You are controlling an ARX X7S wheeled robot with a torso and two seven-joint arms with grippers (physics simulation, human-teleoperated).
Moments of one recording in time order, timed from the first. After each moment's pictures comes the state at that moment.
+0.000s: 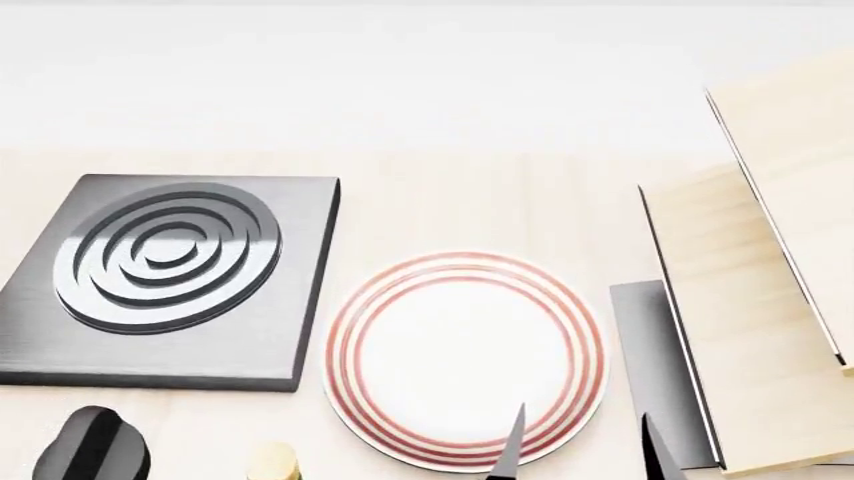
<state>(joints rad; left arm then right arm) 0.25 -0.62 -0.49 0.89 -0.60 -0.34 -0.55 0.05 0.25 -0.28 -0.09 0.22 -0.14 0.34</state>
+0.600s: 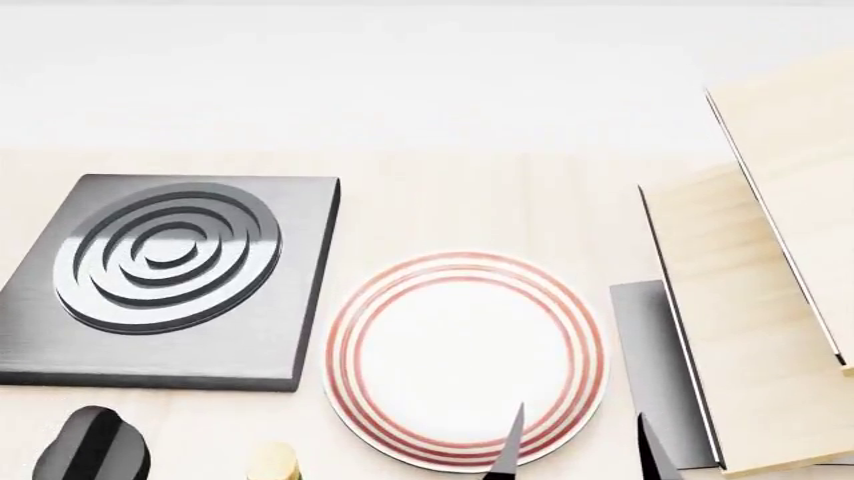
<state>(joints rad) 0.12 -0.92 -0.53 0.84 -1.04 -0.68 -0.67 0.08 0.25 -0.29 -0.03 0.24 -0.15 0.33</state>
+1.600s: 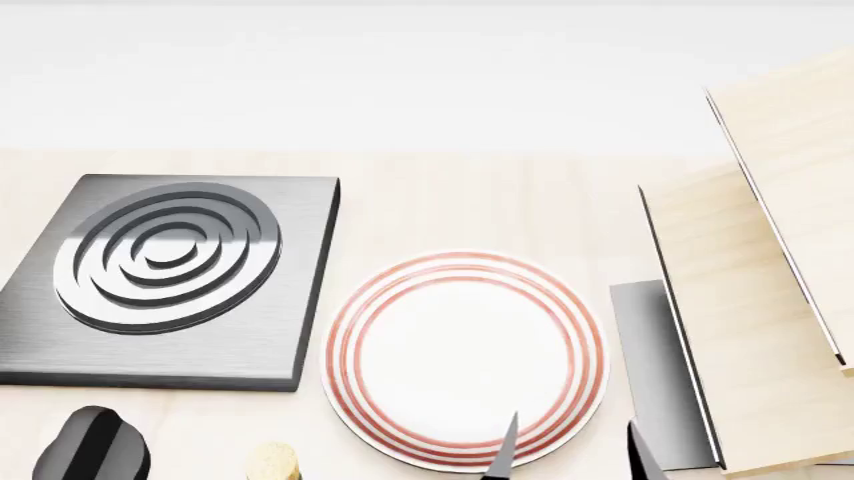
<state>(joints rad) 0.04 -1.12 -0.33 0.50 -1.71 -0.95 -0.97 0.11 0.24 -0.32 0.08 0.25 -0.18 0.33</state>
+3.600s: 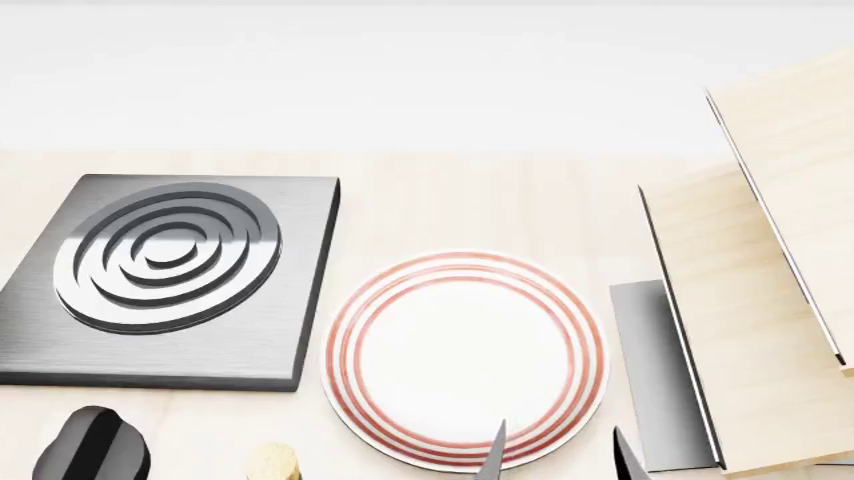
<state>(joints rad) 0.04 -1.08 -0.08 0.33 -1.57 -1.07 -0.83 0.14 0.24 -0.37 0.15 0.25 -0.20 0.35</state>
